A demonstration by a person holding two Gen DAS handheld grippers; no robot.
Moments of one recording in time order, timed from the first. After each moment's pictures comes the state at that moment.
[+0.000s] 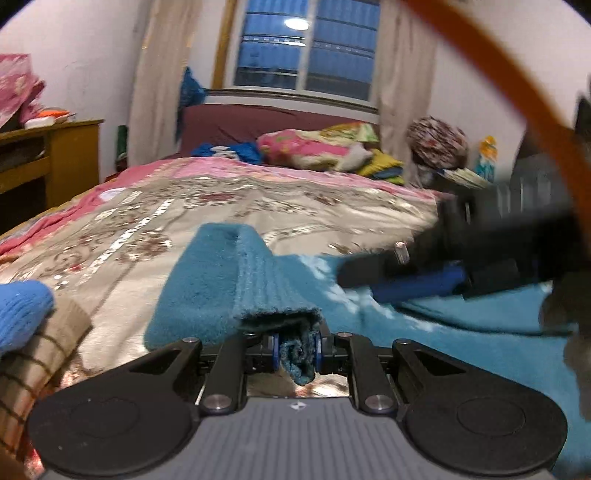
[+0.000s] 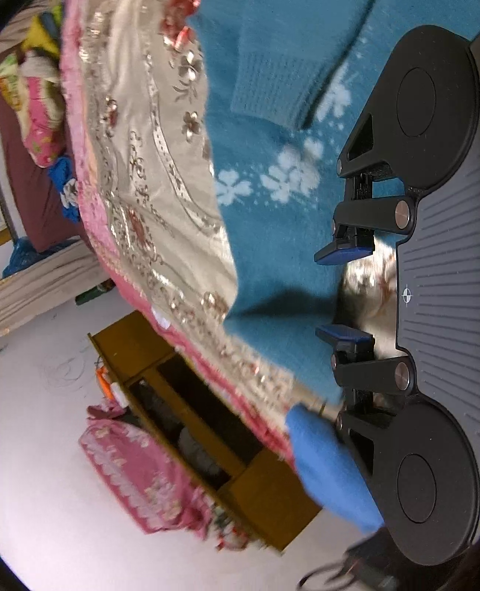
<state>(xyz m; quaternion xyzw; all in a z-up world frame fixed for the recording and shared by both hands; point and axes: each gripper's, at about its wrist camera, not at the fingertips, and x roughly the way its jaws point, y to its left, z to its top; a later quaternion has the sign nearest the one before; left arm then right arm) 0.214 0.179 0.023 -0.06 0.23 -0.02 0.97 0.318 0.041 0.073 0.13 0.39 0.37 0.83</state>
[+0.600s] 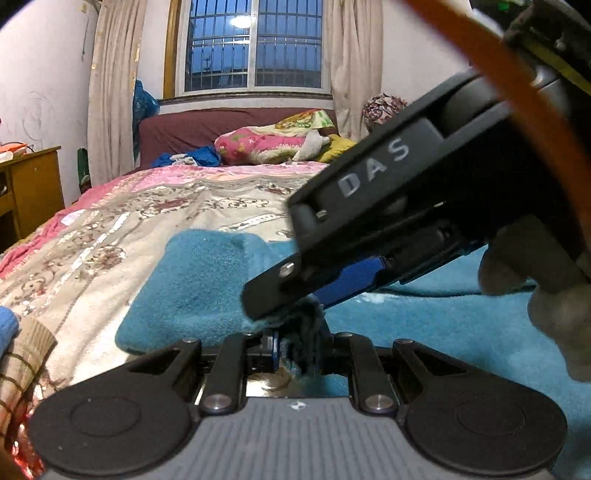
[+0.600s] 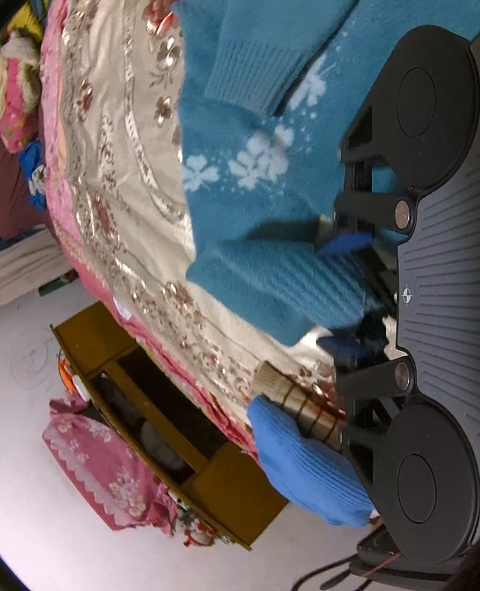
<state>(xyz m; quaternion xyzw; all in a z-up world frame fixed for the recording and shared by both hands) 0.207 0.142 0.020 -0.01 0.24 -0.07 0.97 0.316 0.048 0.068 0.09 0.45 0.37 0.81</state>
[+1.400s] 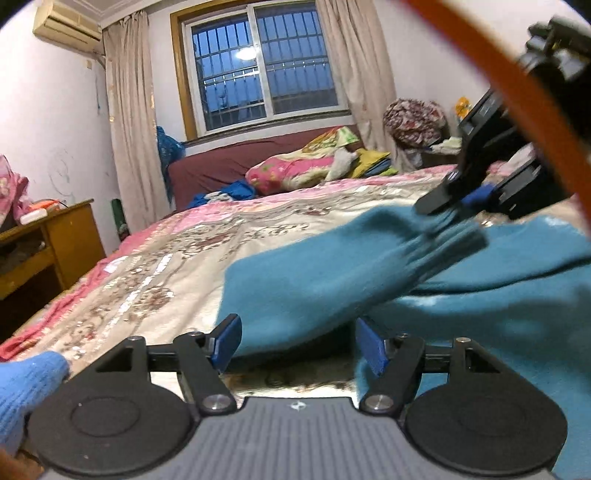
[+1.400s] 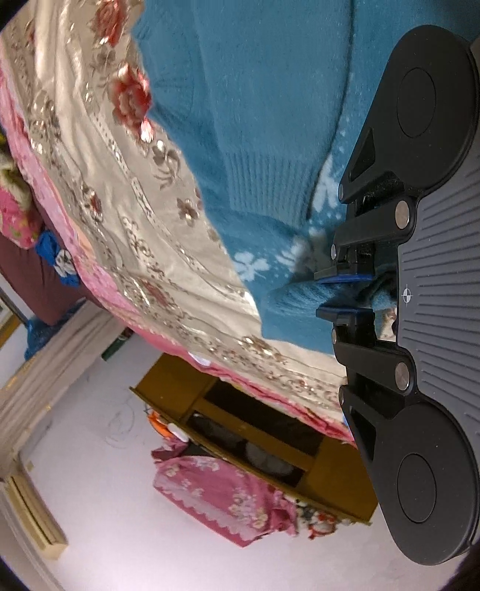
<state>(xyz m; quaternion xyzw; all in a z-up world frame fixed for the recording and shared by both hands) 0.211 0.146 0.010 0.09 0.19 0.01 0.98 0.353 -0.061 0.072 0.27 0.43 0.30 0.81</state>
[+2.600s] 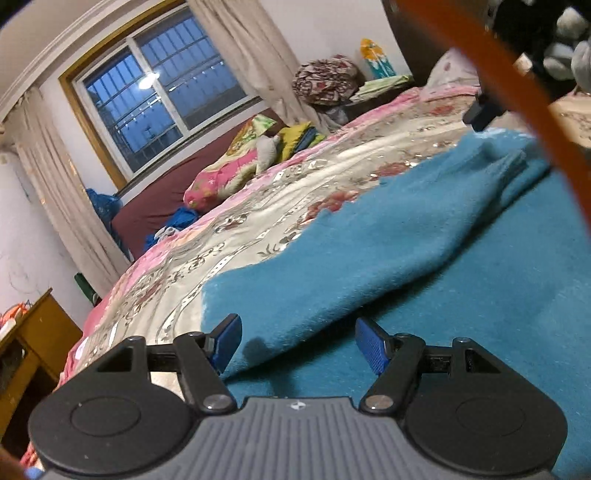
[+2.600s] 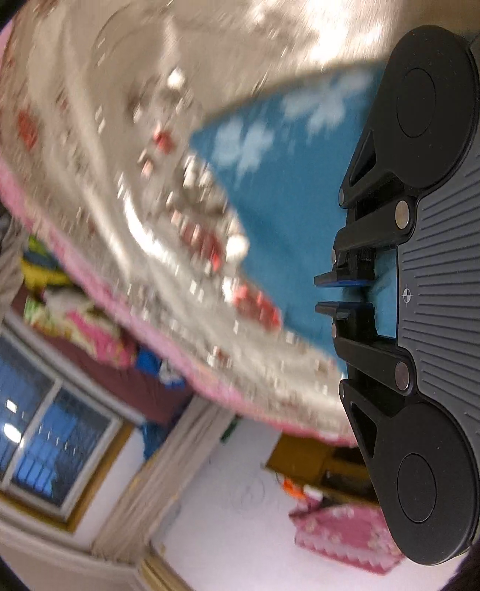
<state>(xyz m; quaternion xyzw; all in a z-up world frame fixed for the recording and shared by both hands) 0.256 0.020 0.003 0.27 0.21 -0.07 0.94 0.375 -0.285 0.034 0.38 0.38 0.10 0.84</state>
